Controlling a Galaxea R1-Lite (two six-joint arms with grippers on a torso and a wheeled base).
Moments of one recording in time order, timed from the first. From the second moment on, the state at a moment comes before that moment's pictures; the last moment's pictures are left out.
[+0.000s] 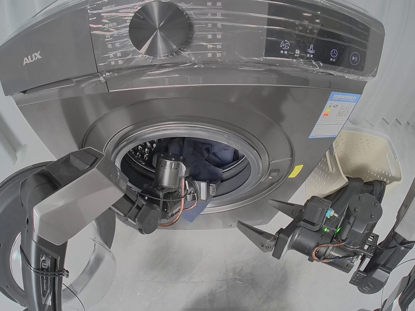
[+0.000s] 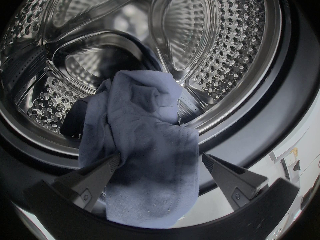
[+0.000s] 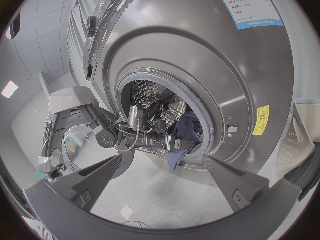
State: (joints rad) left arm -0.53 2.34 -1.21 -0.77 0.09 -0.19; right arm 0.74 1.87 -0.27 -1.54 0.03 0.19
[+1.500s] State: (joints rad) left arm -0.45 2.59 -1.78 -1.00 0.18 -0.27; right arm 0.74 1.88 -0.27 -1.54 0.03 0.19
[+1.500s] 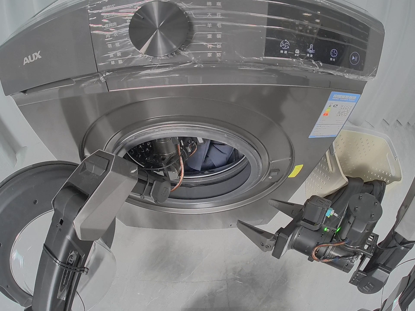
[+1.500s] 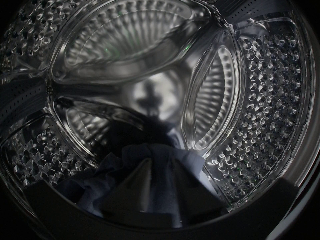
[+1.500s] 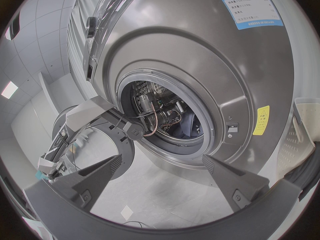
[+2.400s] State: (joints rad) left arm -0.61 2.31 -0.91 -1.23 0.15 -0.11; right arm 0.74 1.85 -0.23 -1.54 0.03 0.19
